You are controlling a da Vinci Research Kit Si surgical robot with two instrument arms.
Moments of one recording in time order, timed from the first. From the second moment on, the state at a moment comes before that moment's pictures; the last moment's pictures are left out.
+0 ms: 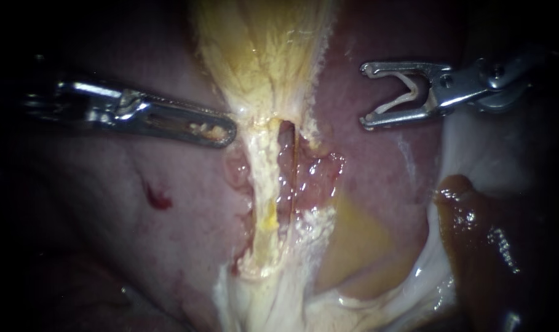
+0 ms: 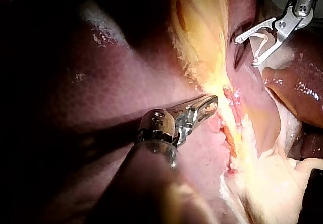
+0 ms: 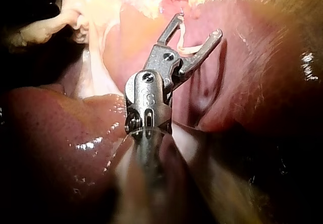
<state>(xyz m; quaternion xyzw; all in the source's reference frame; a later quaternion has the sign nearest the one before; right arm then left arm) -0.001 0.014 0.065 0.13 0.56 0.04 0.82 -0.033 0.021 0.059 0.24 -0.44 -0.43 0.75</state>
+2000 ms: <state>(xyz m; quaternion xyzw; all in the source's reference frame) 0.014 -0.001 0.065 0.26 0.56 0.05 0.79 -0.031 0.022 0.055 0.23 -0.45 -0.44 0.74</state>
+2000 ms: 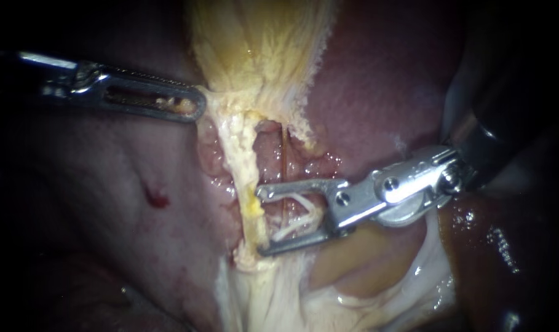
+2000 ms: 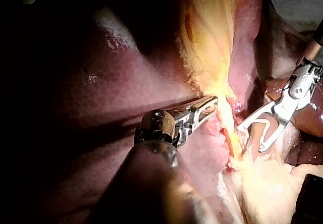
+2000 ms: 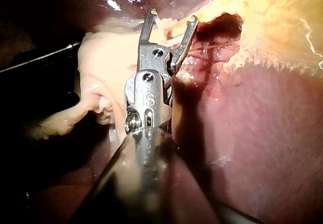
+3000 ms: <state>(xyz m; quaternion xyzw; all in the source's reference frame) 0.014 -0.001 0.071 0.29 0.54 0.09 0.78 -0.031 0.022 0.054 0.23 -0.45 -0.44 0.74</state>
